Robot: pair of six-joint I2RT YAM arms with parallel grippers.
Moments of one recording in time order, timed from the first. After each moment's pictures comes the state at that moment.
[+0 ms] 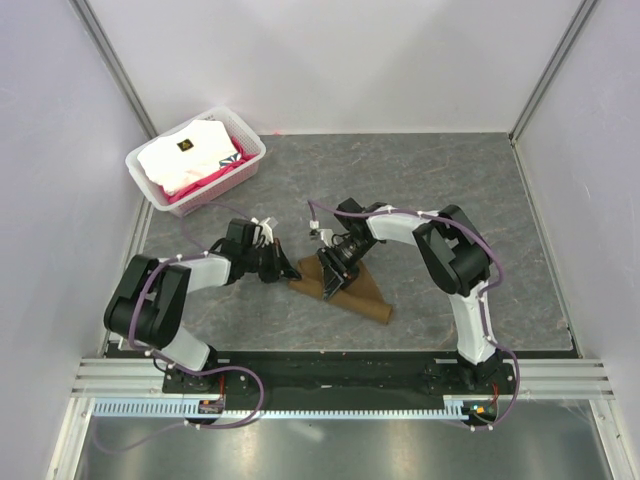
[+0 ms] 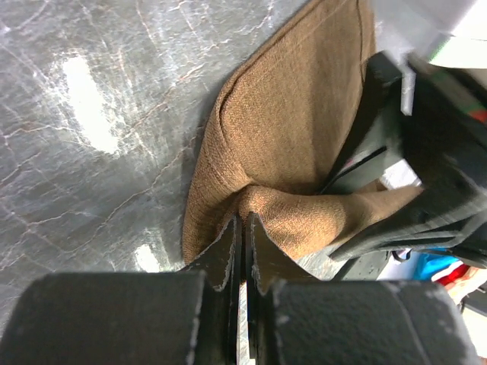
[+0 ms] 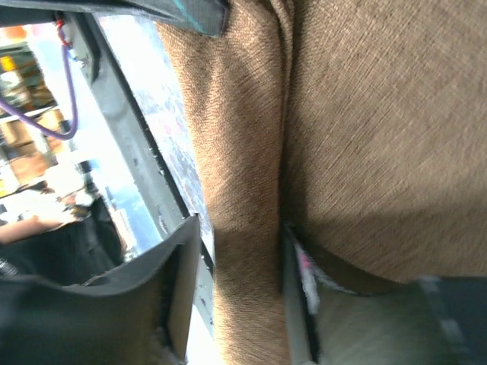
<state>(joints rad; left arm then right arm) -0.30 1.56 0.57 0.11 0.60 -0.56 0.63 2.14 1.38 -0.71 -0.91 -0.05</state>
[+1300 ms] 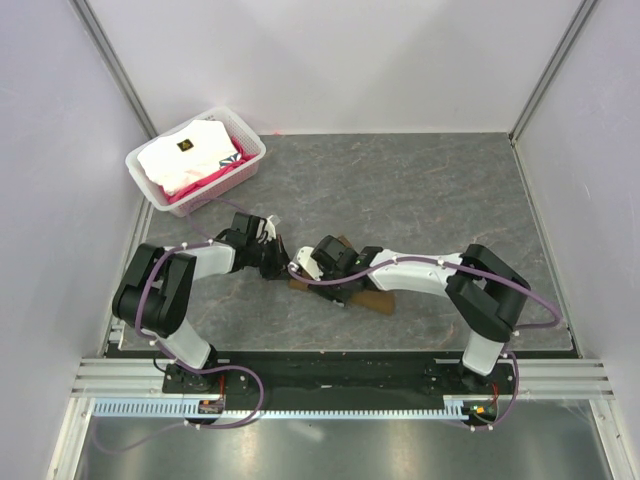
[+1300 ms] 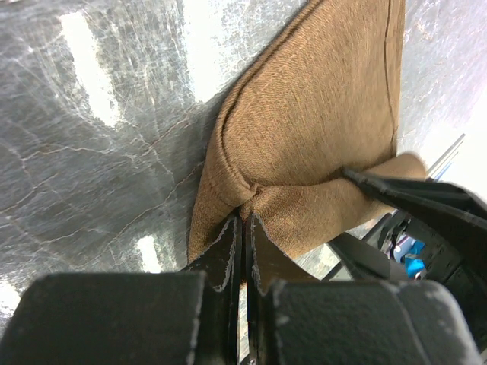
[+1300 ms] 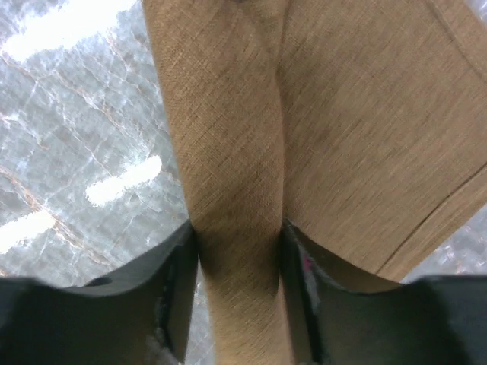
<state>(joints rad) -0.30 1.64 0.69 -0.05 0.60 -0.56 0.97 1.76 1.05 -0.37 0.02 -0.21</state>
